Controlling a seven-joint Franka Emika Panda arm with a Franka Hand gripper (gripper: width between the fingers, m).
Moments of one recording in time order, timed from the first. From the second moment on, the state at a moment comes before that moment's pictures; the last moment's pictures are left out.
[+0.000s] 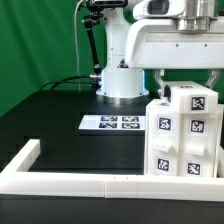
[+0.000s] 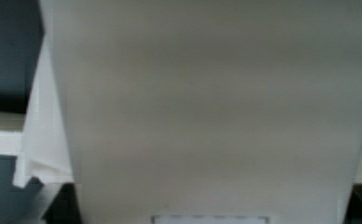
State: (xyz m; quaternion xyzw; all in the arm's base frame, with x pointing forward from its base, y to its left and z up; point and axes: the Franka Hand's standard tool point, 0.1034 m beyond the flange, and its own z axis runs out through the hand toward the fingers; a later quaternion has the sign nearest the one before) arm 0.605 0.083 0.148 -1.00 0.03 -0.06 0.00
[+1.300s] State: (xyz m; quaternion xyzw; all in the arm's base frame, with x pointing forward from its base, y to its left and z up) arm 0.603 0.091 0.144 -0.83 0.55 -0.04 0.06
